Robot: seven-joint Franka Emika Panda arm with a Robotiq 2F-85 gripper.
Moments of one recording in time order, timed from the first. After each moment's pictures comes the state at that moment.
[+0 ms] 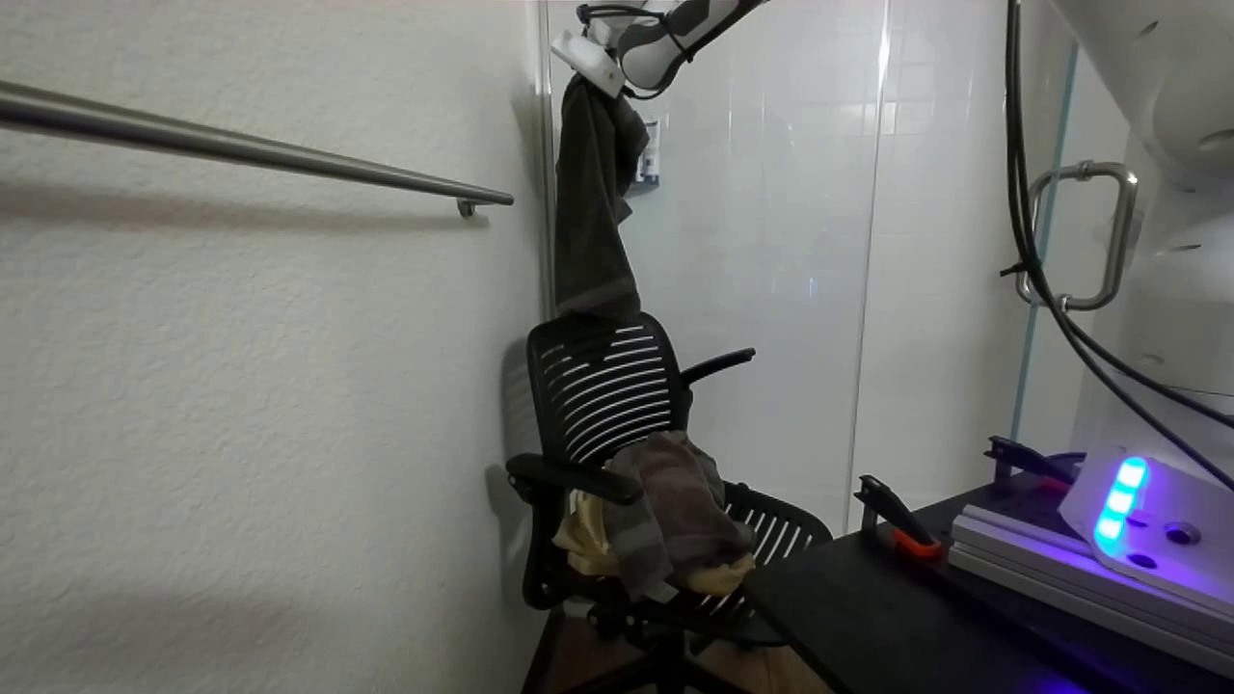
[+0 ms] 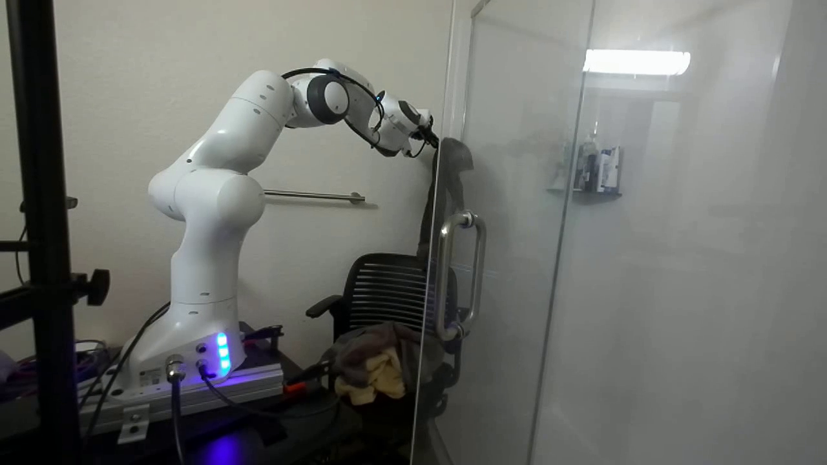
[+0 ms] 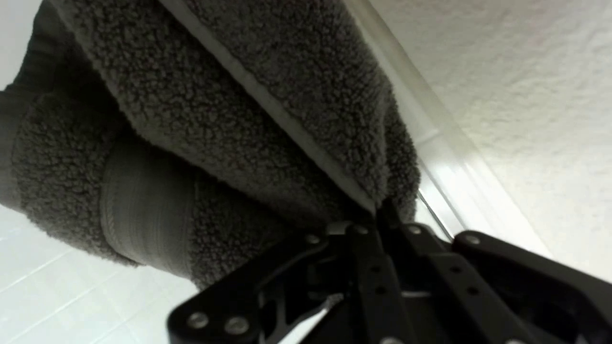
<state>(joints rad) 0.26 0.54 -0.10 -1.15 -0.85 2.85 1.57</state>
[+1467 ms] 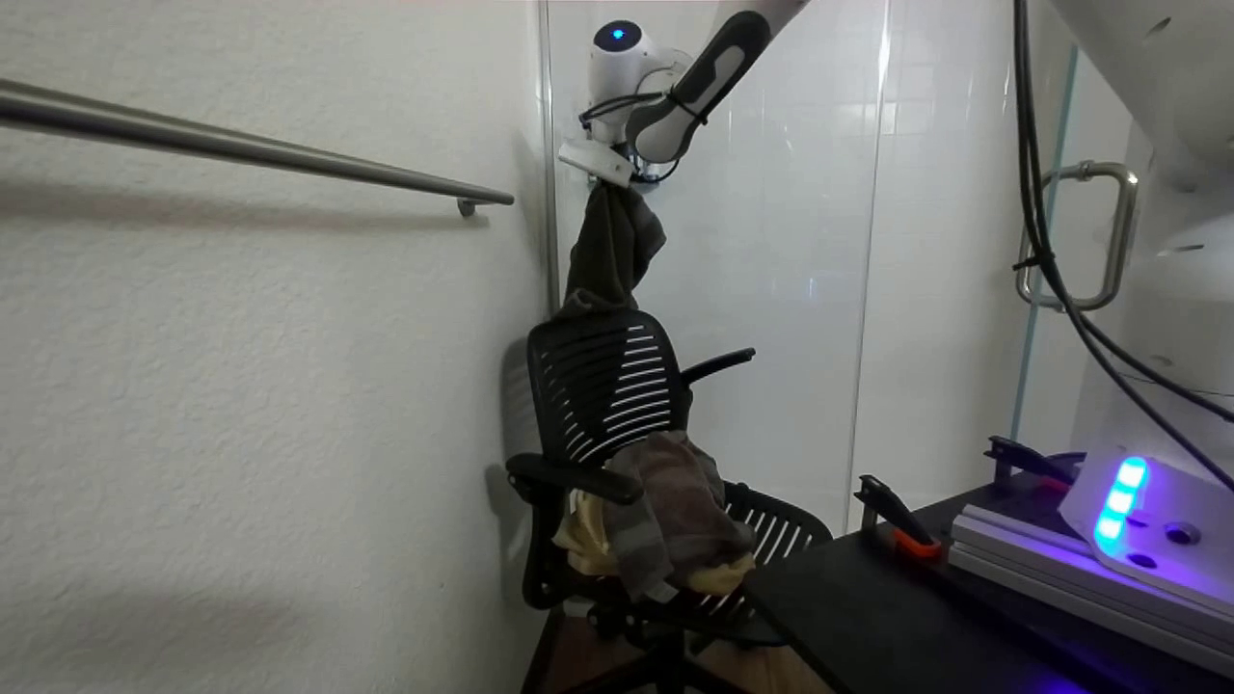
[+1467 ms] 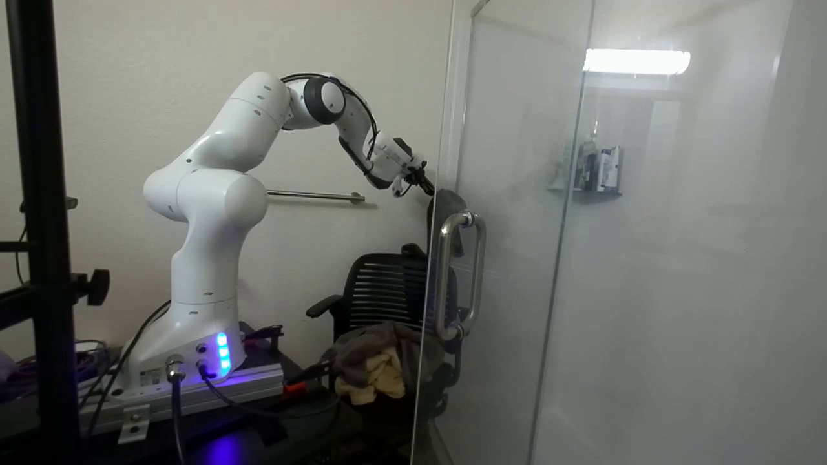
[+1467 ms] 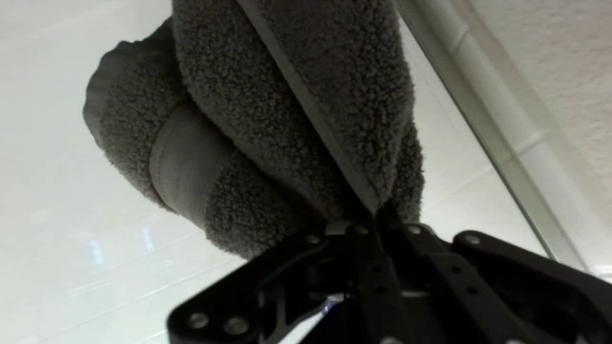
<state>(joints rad) 0.36 0.55 -0.17 -1.43 -0.98 2.69 1.76</state>
